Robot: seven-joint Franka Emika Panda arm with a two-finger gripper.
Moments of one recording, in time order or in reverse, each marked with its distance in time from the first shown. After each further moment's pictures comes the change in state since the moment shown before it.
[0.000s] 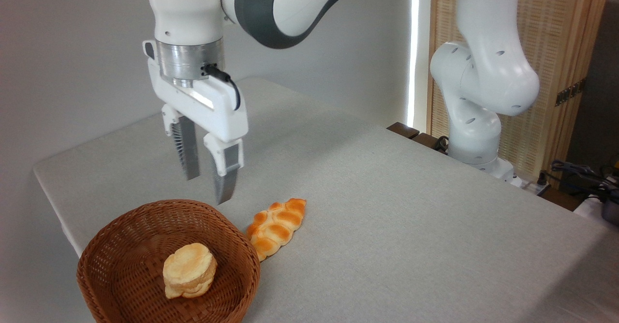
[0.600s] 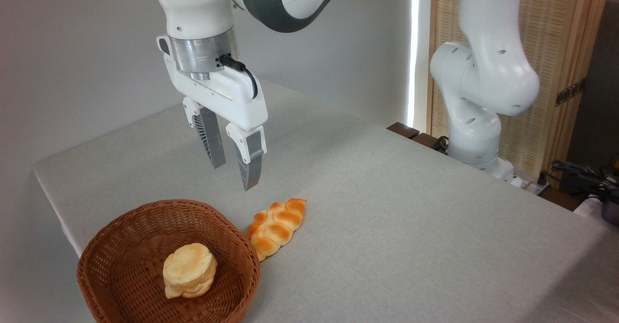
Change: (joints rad) arm 0.001 -0.033 0.003 0.002 0.003 -0.139 -0.004
